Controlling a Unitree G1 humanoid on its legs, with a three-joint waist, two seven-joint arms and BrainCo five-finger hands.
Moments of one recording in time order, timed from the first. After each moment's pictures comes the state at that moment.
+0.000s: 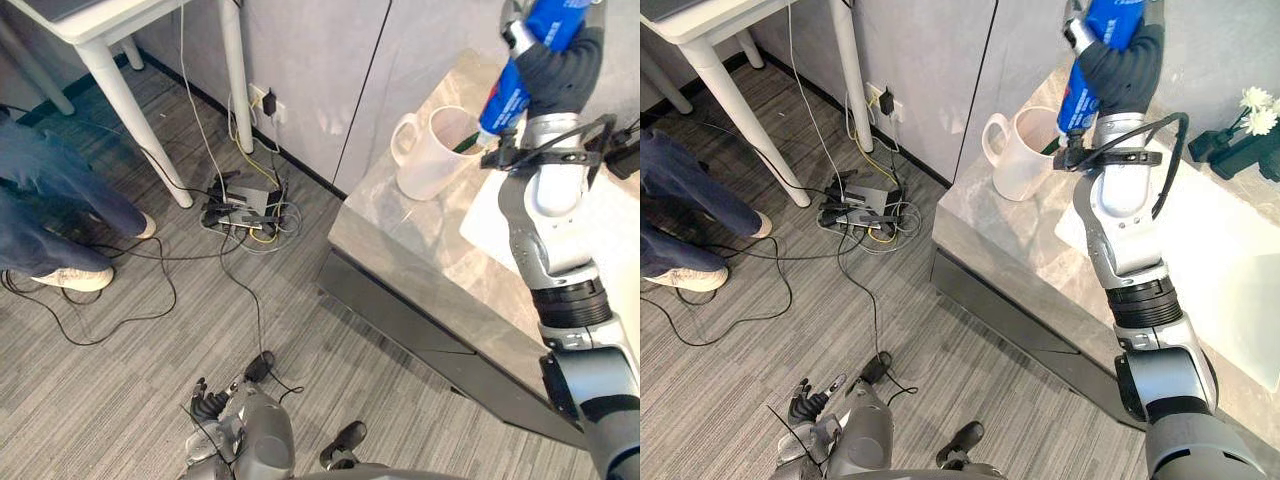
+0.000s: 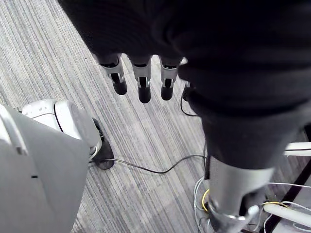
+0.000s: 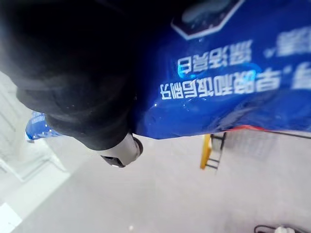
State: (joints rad) left arm 0.13 0.03 0.23 0.69 -0.25 -0.13 0.26; right arm -0.79 -0.54 0.10 0.01 0.40 -0.26 -0.35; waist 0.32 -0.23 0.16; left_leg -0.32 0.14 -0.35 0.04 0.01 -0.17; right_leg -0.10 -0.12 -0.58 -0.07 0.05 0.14
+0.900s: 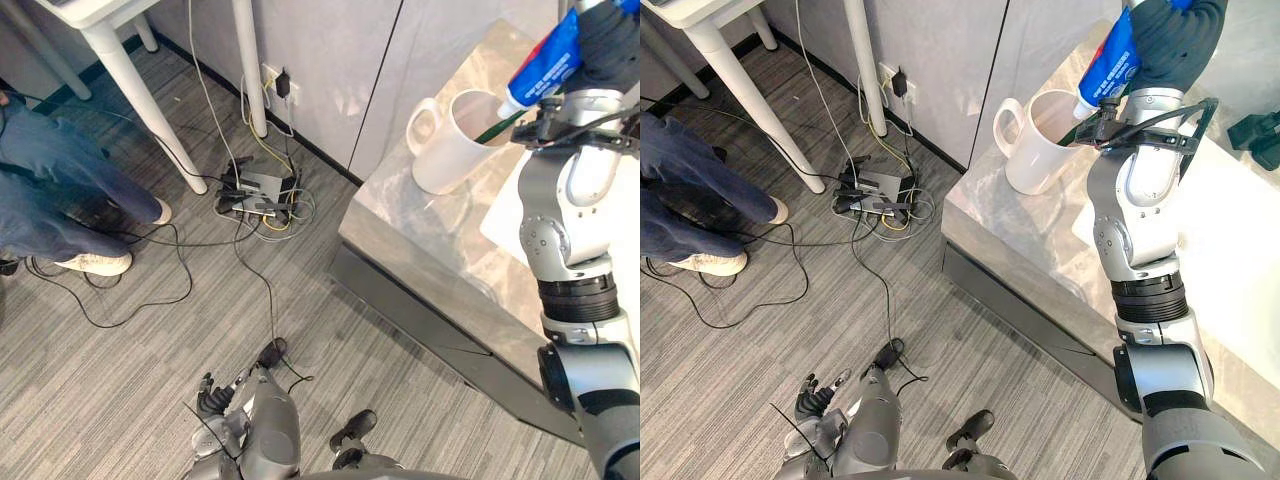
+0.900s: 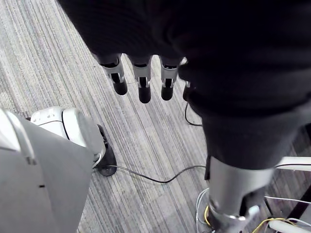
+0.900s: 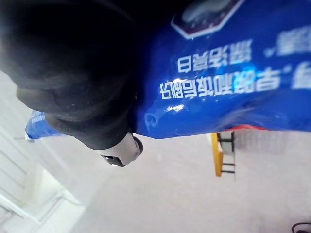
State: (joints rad) left arm 0.12 0.02 0.19 0.70 -0.31 -0.14 0.26; right arm -0.83 -0.53 0.05 -0.05 0.51 -0.29 -0.39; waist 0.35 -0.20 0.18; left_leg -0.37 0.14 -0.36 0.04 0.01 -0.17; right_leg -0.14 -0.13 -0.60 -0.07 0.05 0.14
